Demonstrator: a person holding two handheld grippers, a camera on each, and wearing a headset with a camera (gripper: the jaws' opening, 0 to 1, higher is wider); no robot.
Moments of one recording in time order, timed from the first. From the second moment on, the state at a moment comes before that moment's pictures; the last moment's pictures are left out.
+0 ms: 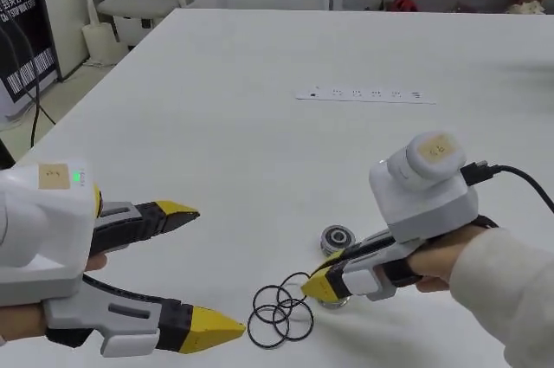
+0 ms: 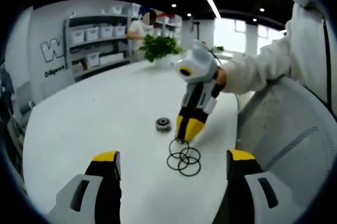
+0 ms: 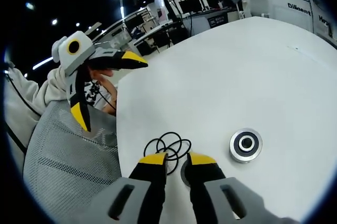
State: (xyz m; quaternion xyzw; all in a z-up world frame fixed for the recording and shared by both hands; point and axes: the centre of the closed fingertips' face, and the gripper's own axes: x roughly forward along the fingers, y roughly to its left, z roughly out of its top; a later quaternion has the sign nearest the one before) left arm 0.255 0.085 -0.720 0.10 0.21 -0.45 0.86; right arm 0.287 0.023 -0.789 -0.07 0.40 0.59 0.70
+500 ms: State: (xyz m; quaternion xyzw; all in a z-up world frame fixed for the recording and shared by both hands) left arm 0.254 0.086 -0.721 0.11 0.21 -0.45 0.86; right arm 0.301 0.017 -0.778 -0.07 0.38 0.58 0.72
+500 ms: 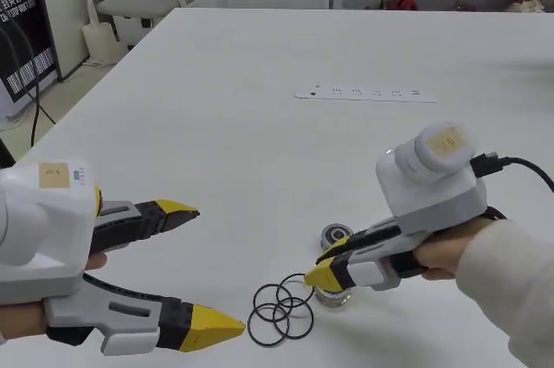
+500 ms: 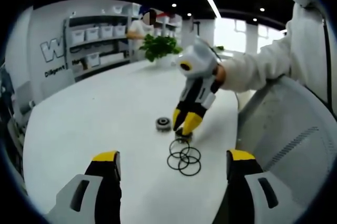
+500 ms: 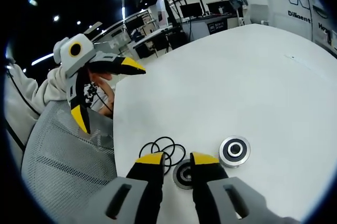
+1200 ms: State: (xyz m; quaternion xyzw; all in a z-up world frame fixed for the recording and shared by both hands) left arm 0.255 0.087 -0.720 0.11 0.21 -0.45 0.86; right arm 0.298 0.013 -0.799 -0.20 0.33 0.59 0.71
